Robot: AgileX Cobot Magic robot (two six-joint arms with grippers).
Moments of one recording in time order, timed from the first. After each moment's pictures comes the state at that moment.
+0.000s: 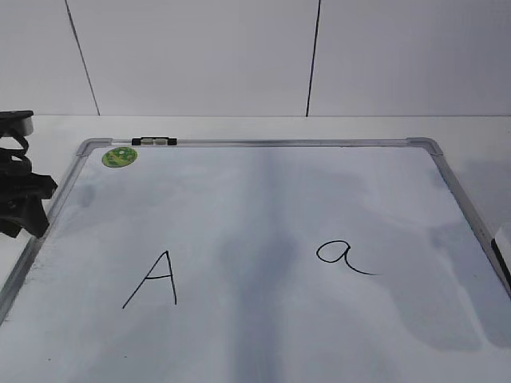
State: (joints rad) left arm -0.04 1.84 -1.14 -0.21 0.82 0.17; right arm 0.05 1.20 -0.85 0.16 1.14 -0.05
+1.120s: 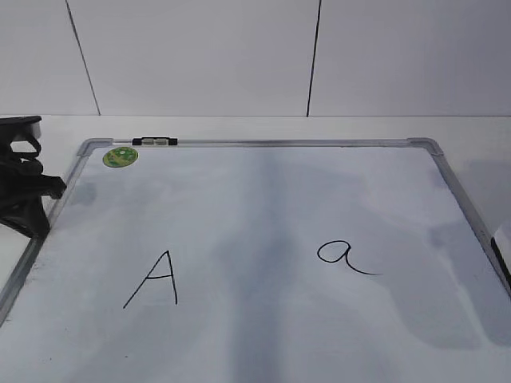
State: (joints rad) left arm -0.04 1.93 -1.18 -0.23 0.80 0.17; right arm 0.05 1.20 -0.85 0.16 1.13 -0.05
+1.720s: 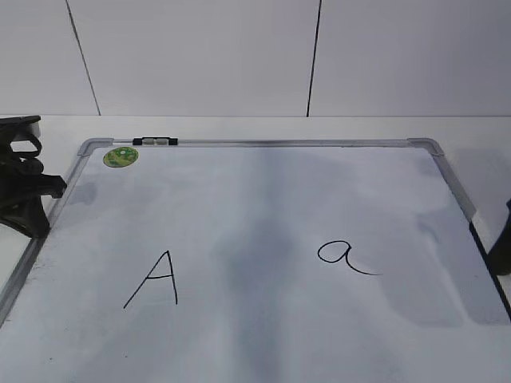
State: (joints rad) left arm -0.04 1.93 -1.19 -0.23 0.80 0.15; right arm 0.05 1.27 -0.91 0.19 1.12 -0.09
